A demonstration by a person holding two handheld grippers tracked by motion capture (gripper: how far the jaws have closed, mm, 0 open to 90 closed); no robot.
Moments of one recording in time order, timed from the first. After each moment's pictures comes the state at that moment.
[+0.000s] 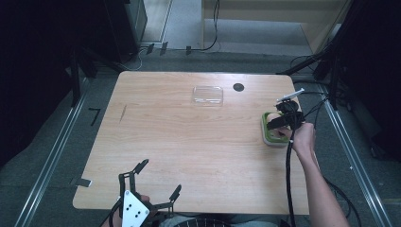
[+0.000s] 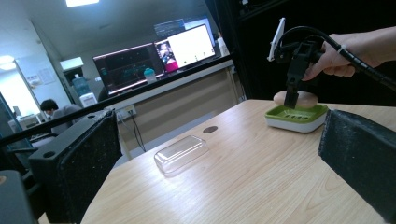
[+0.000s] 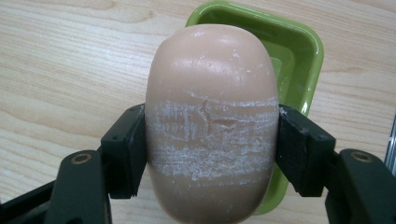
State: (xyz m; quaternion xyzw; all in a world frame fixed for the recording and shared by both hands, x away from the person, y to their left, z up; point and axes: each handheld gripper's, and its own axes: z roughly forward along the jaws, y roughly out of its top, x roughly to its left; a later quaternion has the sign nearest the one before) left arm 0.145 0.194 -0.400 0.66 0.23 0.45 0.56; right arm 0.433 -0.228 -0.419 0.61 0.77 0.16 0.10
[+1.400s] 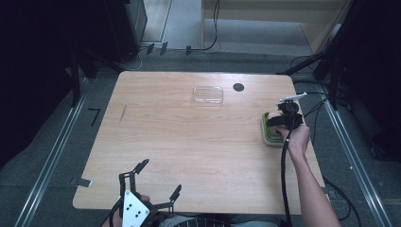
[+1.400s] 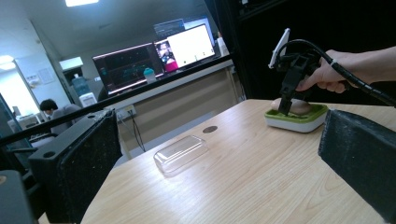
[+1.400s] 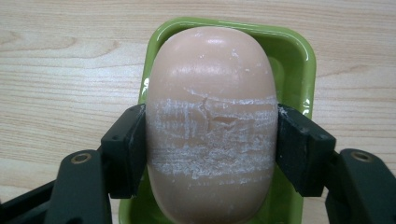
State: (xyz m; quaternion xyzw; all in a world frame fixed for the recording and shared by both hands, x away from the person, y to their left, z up) left arm 0.146 0.194 -0.400 0.66 0.23 0.45 0.55; right arm 0.445 -0.238 -0.446 0.66 0.71 0.19 0.11
